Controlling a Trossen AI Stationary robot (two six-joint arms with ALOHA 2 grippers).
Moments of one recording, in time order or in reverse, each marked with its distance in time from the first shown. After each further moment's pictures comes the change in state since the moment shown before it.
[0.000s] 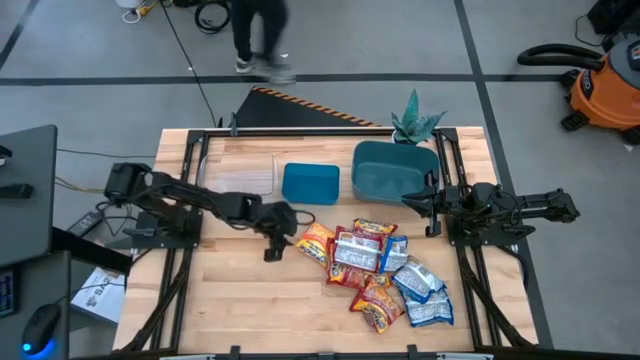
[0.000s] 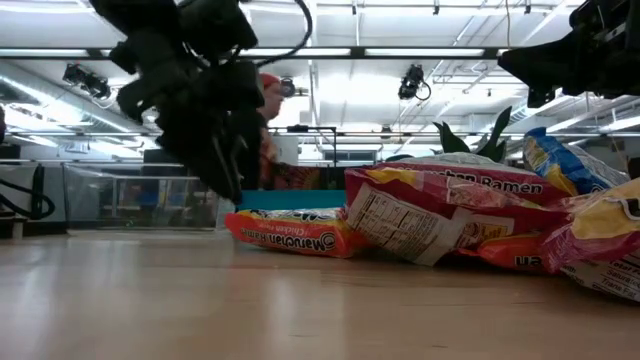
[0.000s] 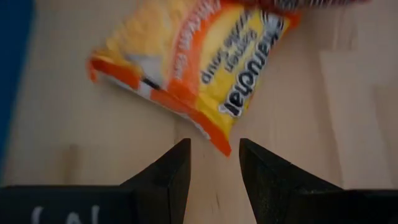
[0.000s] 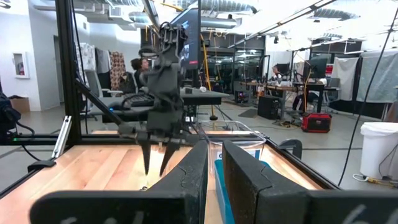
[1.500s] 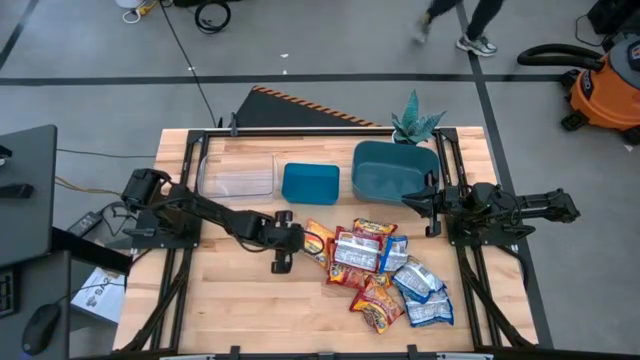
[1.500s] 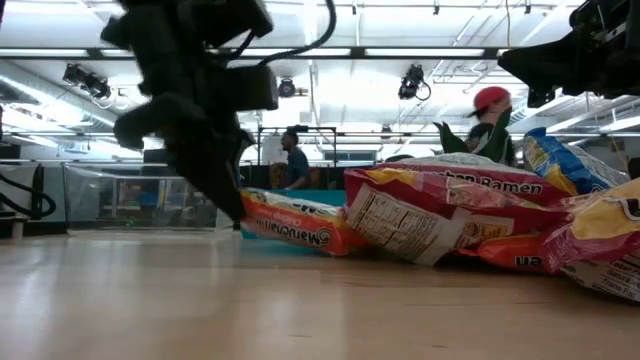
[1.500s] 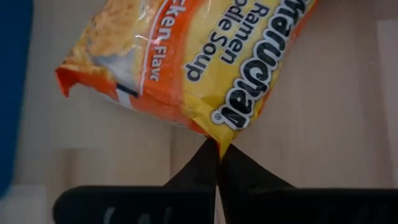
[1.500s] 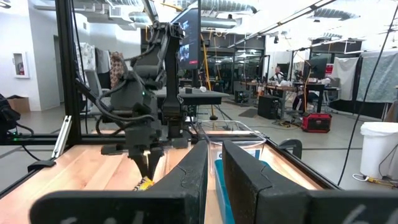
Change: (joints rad) left arm -0.158 0.148 0.169 -0.162 -0.278 -0.035; right arm 0.000 0.000 0.000 0.000 0.000 0.000
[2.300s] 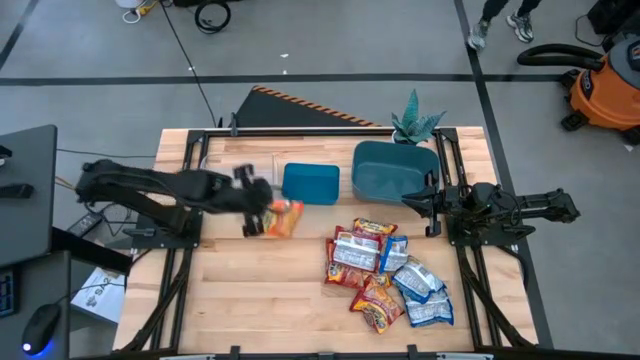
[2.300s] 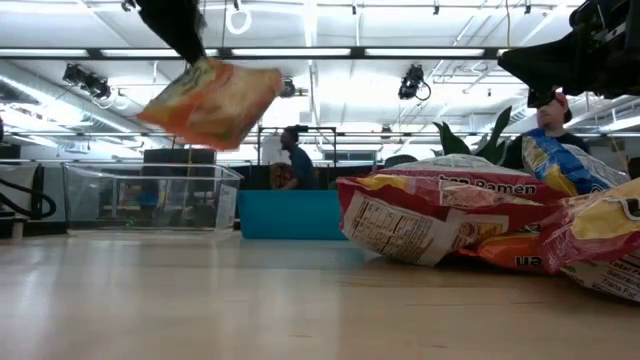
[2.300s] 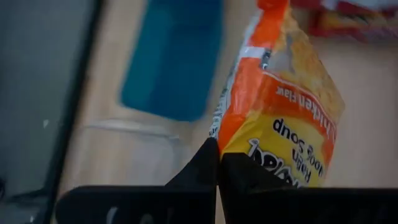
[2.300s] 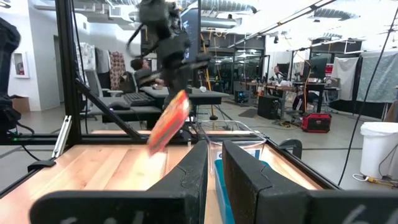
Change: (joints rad) left arm 0.112 -0.462 0.246 -0.651 -0.258 -0.050; right arm 0.000 0.000 0.000 0.000 0.000 0.000
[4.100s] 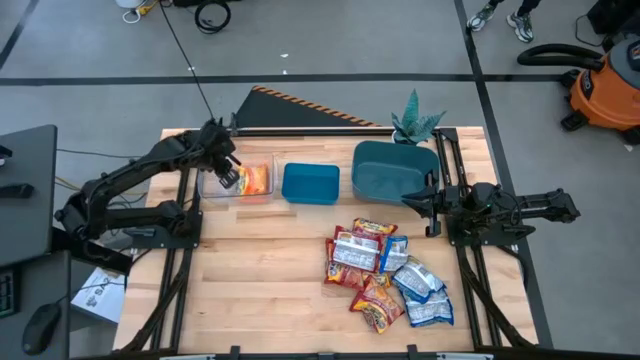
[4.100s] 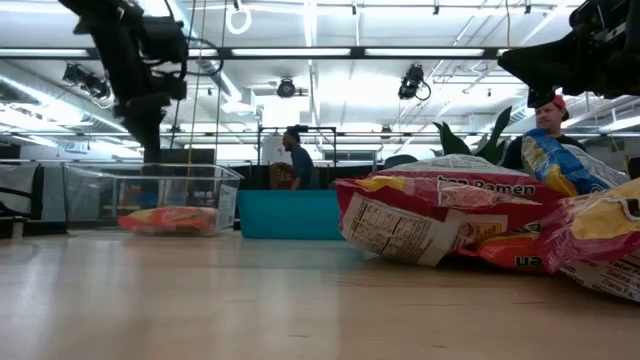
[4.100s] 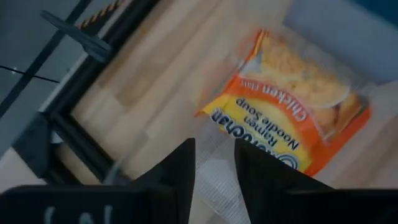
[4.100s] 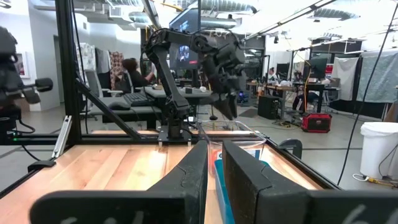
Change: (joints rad) left arm 0.872 -0.204 -0.376 0.139 0.280 0.281; right arm 0.000 0.000 0.000 0.000 0.000 0.000
